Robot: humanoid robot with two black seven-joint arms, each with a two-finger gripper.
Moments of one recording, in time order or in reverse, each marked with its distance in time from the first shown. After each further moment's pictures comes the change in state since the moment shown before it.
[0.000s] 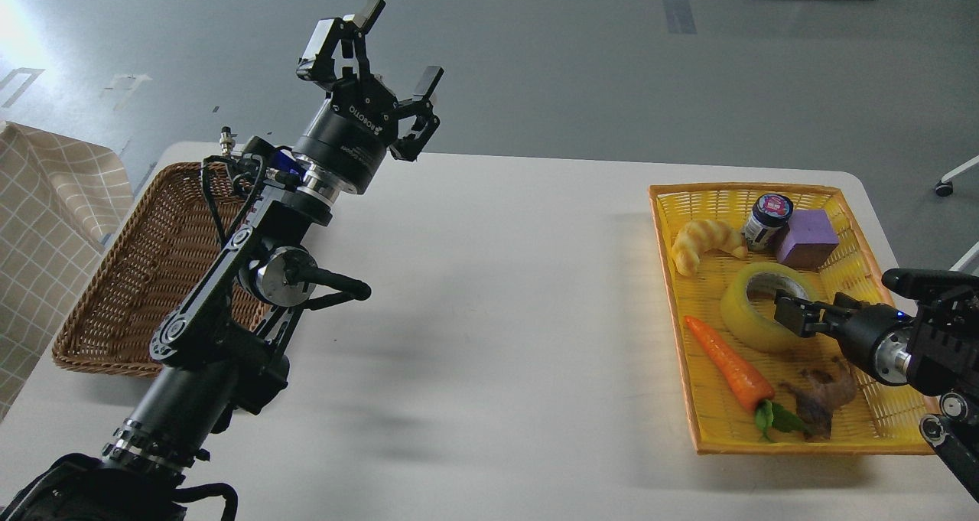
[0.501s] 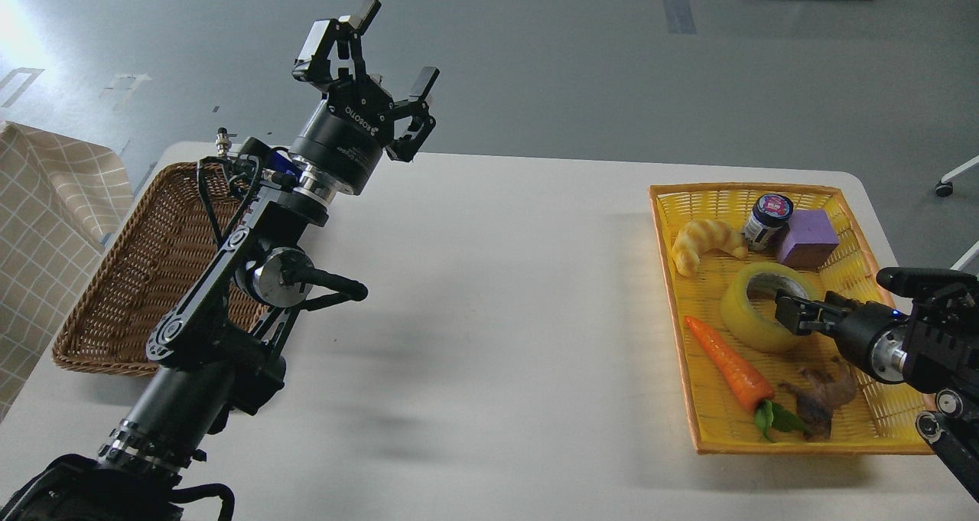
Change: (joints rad) left arm 0.004 0.008 0.000 0.001 -0.002 0.001 -0.002; right arm 0.012 0.001 -0.013 -0.011 0.000 -0.002 0.000
